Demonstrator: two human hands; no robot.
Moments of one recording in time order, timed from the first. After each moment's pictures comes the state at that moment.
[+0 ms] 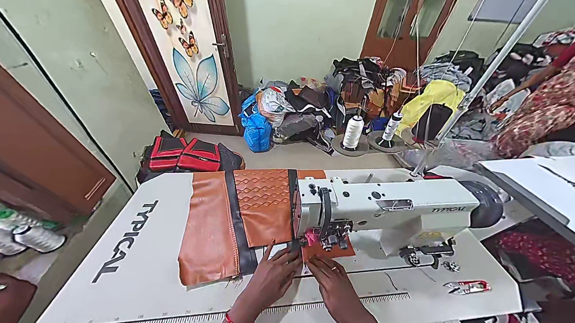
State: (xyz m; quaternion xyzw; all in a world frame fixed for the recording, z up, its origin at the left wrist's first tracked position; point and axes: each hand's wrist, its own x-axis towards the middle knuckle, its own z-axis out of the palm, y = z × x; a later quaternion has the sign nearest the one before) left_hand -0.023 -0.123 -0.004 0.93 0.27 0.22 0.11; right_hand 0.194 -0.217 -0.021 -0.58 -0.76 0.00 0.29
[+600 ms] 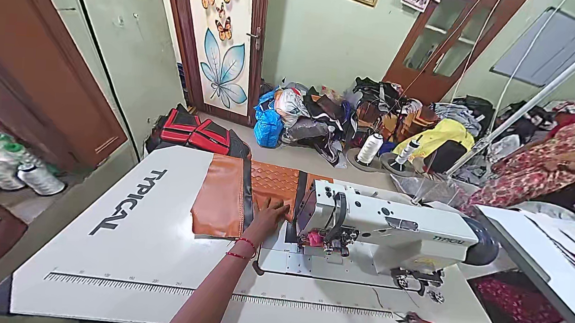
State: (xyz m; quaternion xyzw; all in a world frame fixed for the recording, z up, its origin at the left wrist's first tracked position) left_hand -0.002 -0.003 0.011 0.85 0.47 0.13 0.21; right_hand 0.400 -0.375 -0.020 -0.80 -0.58 -0.10 0.15
